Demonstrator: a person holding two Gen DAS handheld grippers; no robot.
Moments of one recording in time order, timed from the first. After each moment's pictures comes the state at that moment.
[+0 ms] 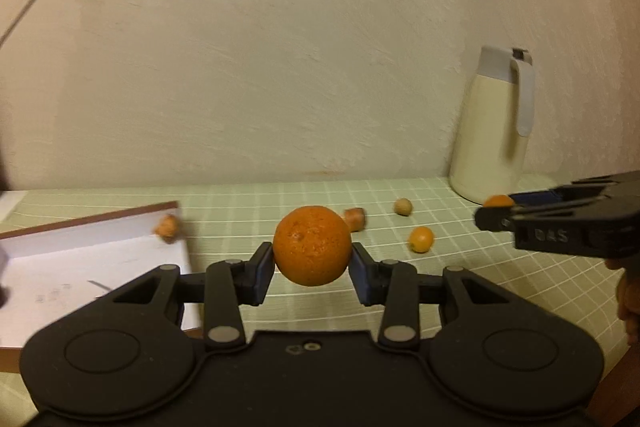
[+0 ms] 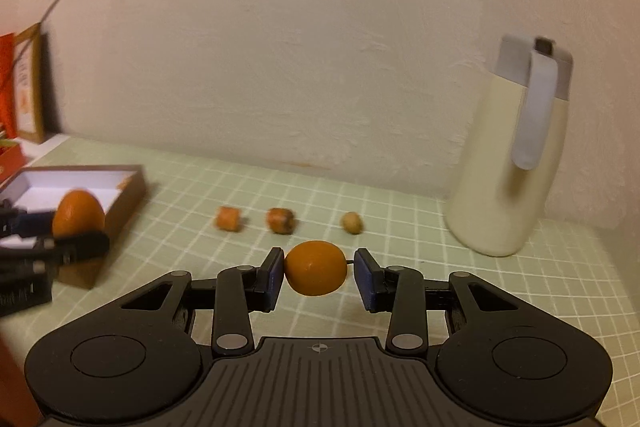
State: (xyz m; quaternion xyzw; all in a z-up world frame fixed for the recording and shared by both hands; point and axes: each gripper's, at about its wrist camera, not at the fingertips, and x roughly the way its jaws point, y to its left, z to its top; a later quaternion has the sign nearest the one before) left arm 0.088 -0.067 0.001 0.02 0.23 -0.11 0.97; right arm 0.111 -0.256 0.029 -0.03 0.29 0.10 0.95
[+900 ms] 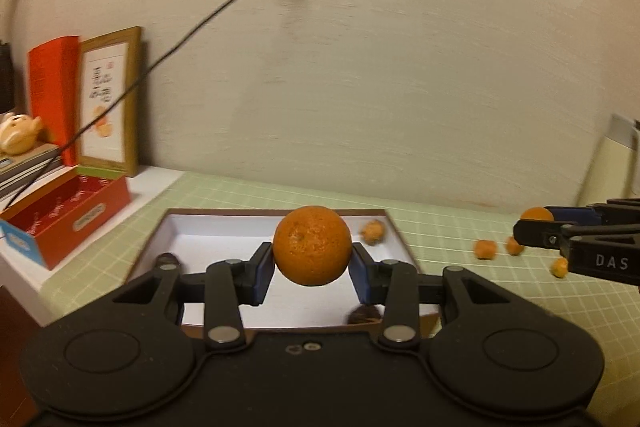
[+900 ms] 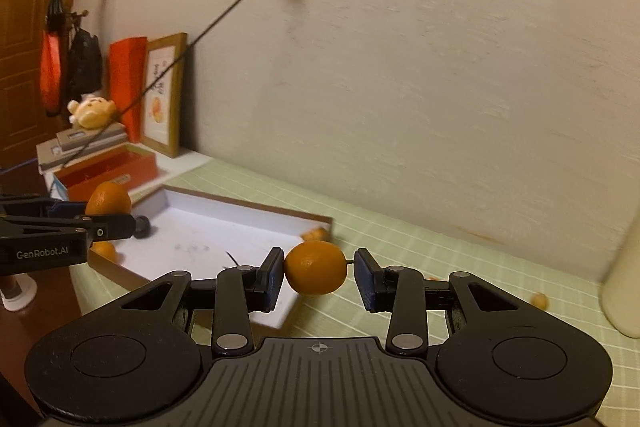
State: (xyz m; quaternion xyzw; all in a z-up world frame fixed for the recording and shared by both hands) left arm 0.047 0.085 0.019 -0.03 0.20 0.06 0.98; right arm 0.107 -0.096 0.050 -0.04 0.22 0.27 0.94
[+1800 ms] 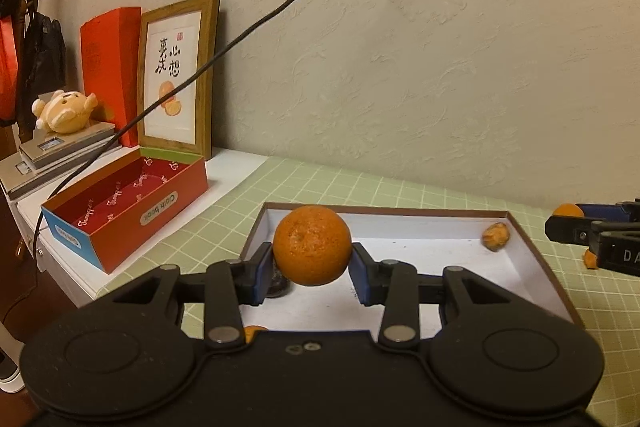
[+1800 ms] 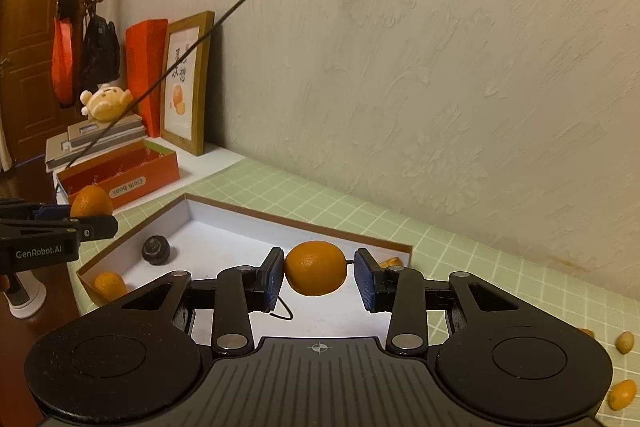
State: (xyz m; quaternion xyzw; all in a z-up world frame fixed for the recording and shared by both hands) left arm 0.088 0.172 0.002 -0.03 0.23 0.14 0.96; right arm 0.171 -0.006 0.024 -0.05 0.24 0.30 0.92
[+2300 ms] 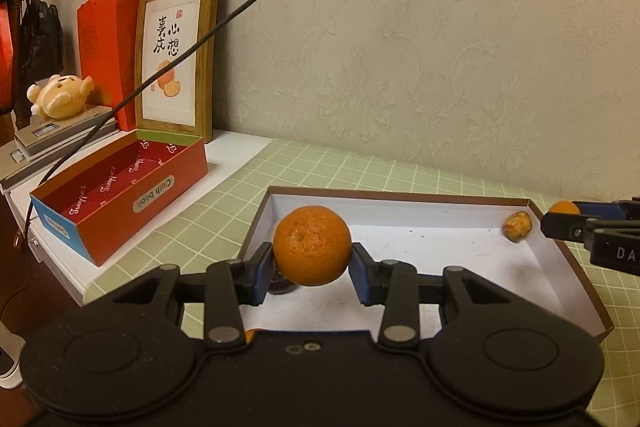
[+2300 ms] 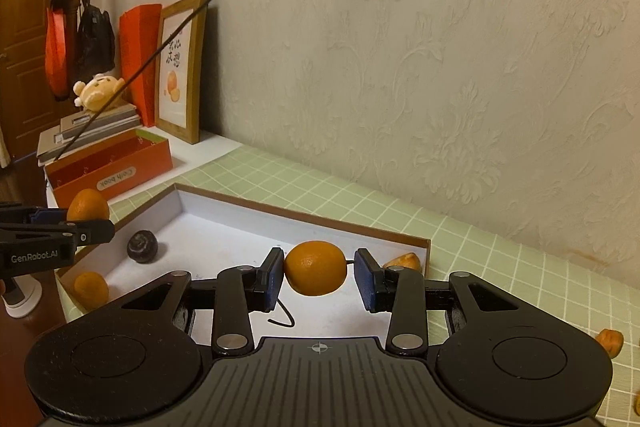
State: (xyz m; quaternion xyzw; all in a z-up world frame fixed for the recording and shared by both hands) left arm 0.110 0.188 -0.016 -0.04 0.25 0.14 0.96; right arm 0.199 0.011 0.004 -0.05 0.26 0.30 0.92
